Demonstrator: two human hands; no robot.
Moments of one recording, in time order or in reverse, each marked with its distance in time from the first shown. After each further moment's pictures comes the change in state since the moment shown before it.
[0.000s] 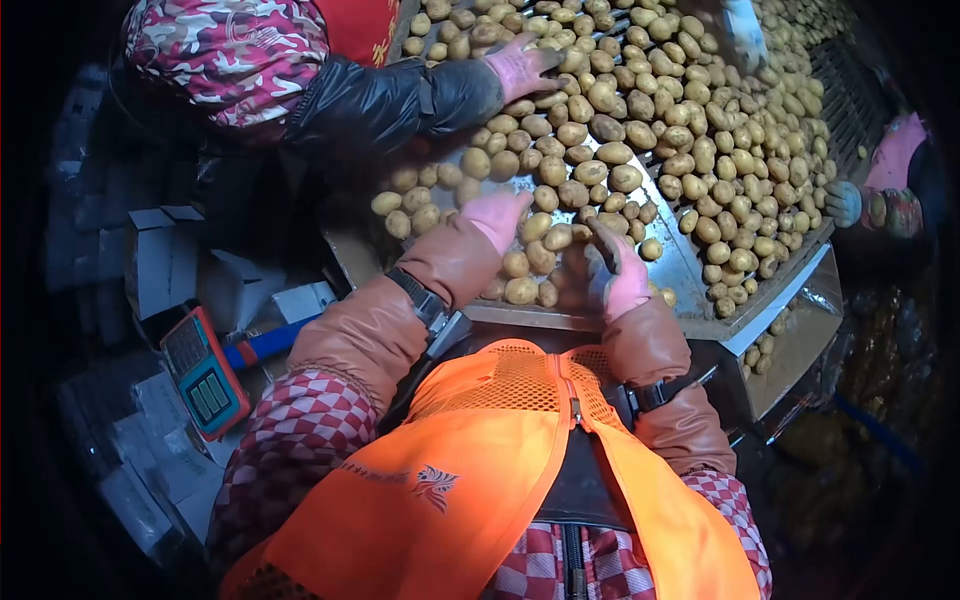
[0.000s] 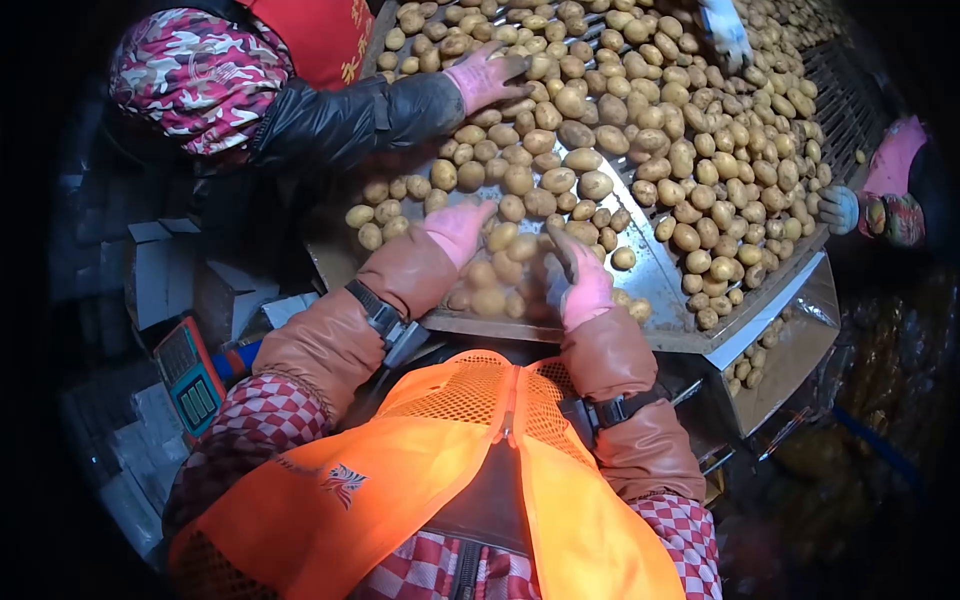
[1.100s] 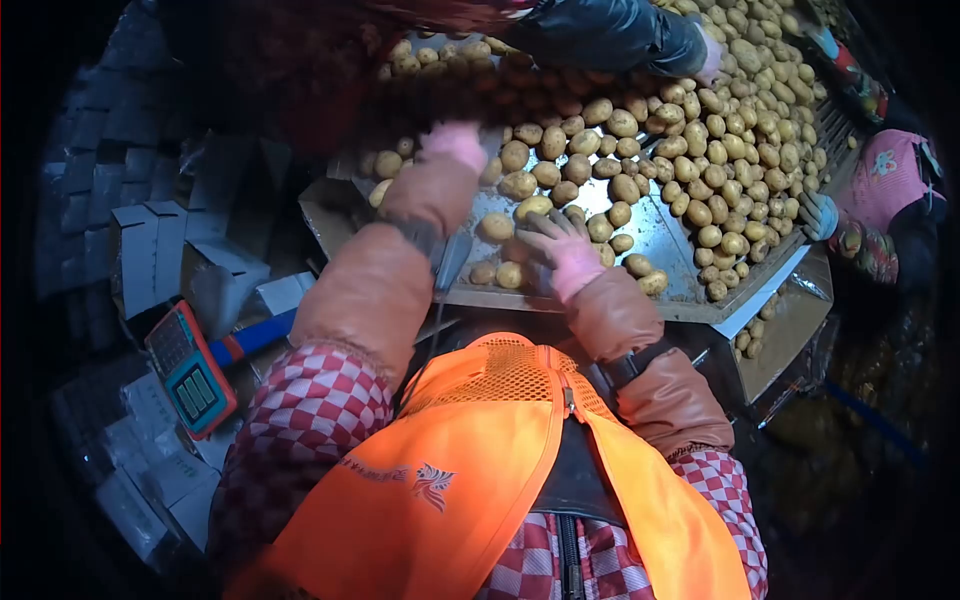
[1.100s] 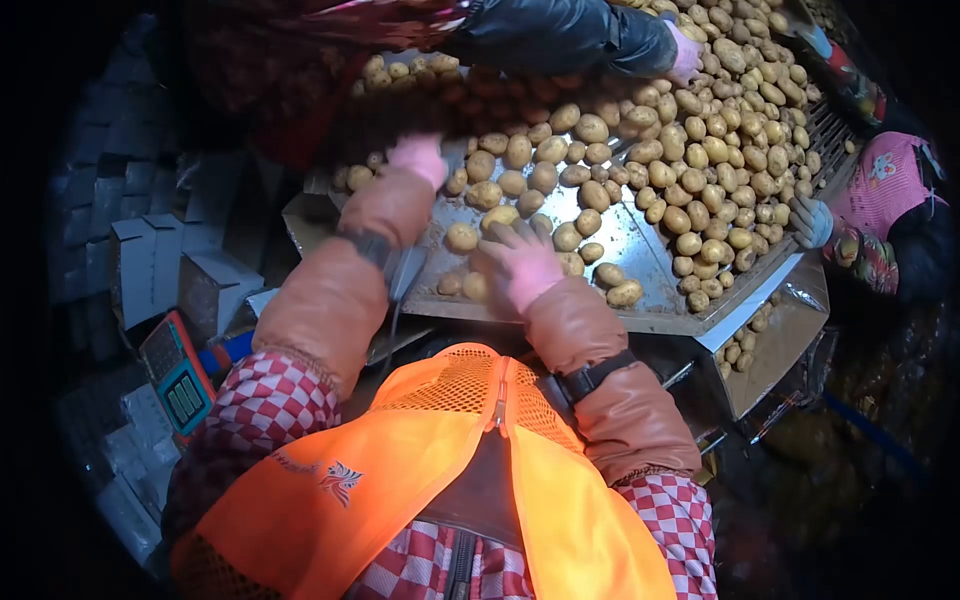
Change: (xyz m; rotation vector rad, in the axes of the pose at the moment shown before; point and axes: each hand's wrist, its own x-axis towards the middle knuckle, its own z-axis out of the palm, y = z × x) left_hand 0.068 -0.058 -0.013 0.144 0.010 -0.510; right_hand 0.001 -0.027 0.034 -0.388 -0.275 -0.278
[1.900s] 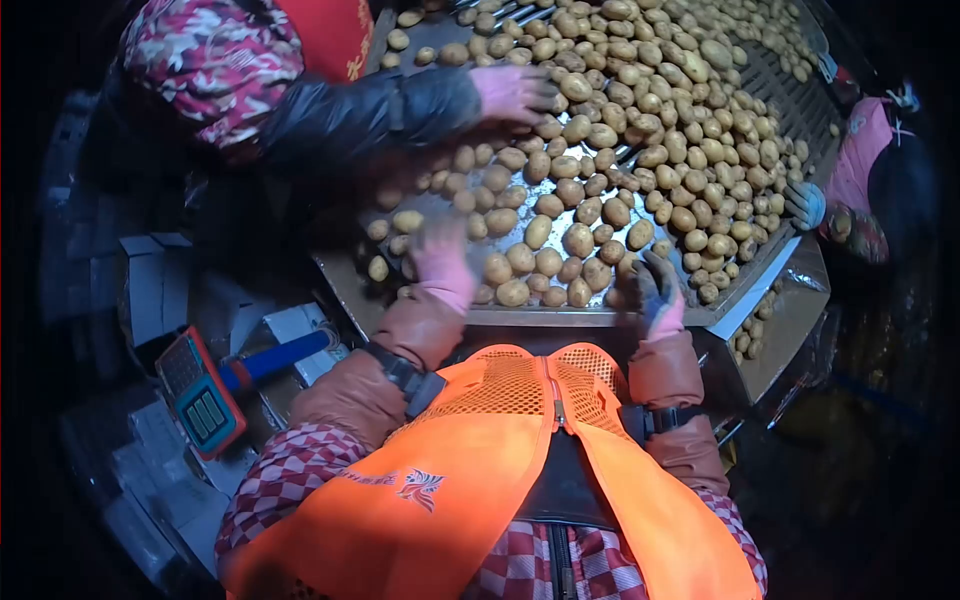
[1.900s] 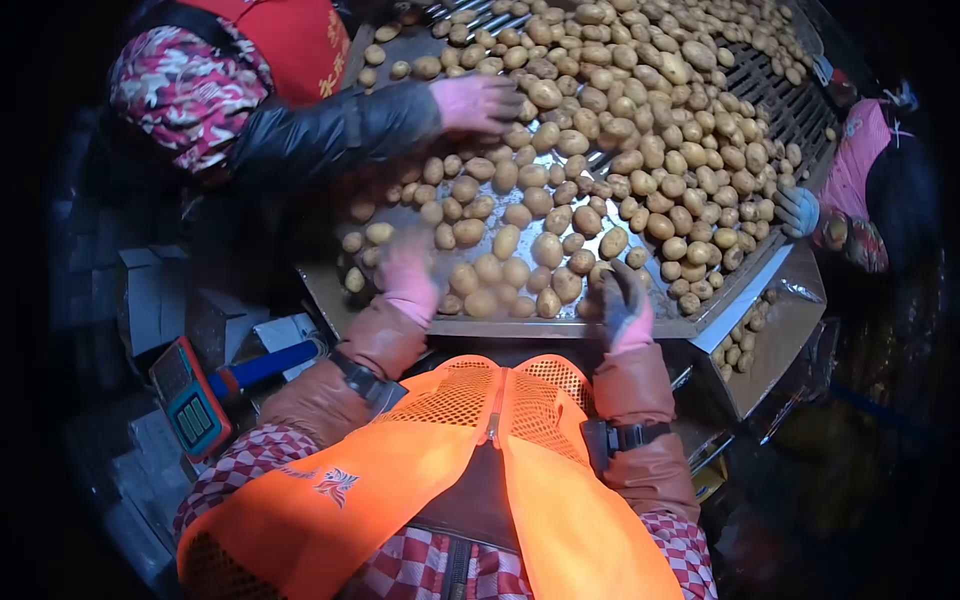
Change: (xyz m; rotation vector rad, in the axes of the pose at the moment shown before) left_hand -0.145 -0.015 0.053 -0.132 0.375 0.283; right_hand -0.098 0.068 -0.043 0.857 0.571 0.684
